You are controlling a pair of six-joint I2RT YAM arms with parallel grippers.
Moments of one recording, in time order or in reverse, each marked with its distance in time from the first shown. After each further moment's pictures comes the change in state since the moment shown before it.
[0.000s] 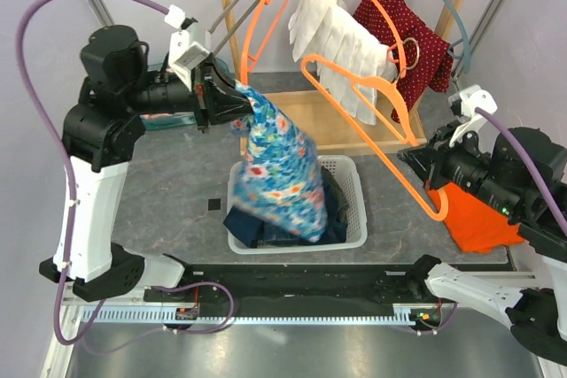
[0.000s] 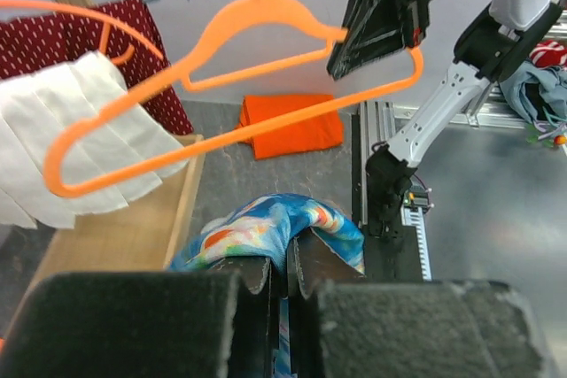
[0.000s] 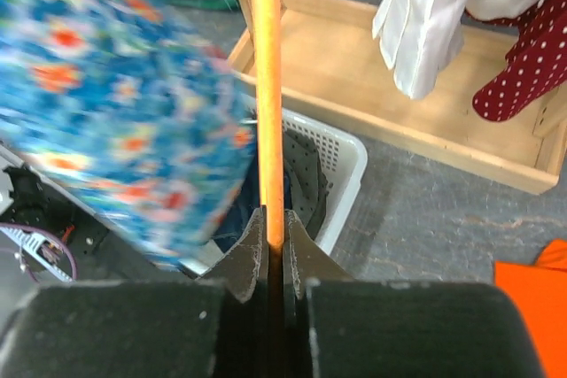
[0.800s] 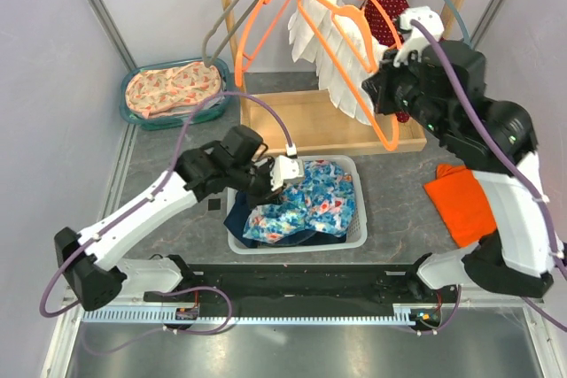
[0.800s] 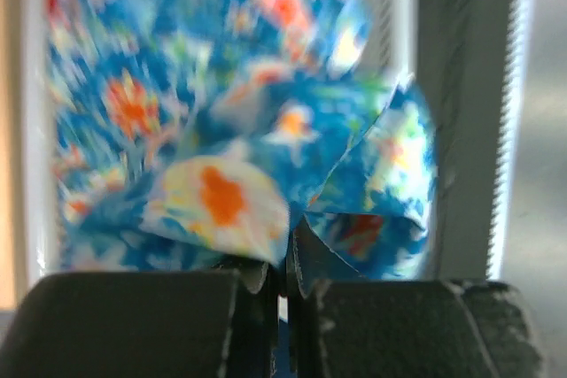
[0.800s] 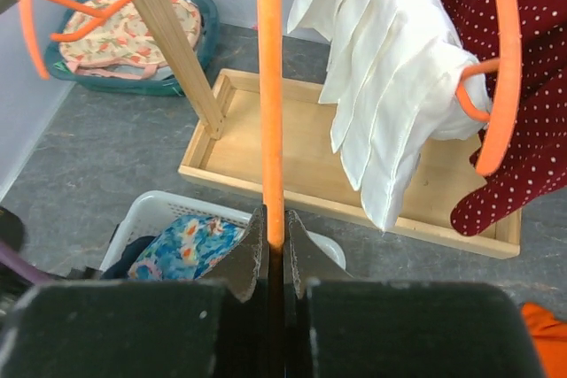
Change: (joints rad) left arm -0.363 -0.146 -0.928 0.002 -0.518 0.405; right arm 0.000 0.467 0.436 0.068 0.193 -0.004
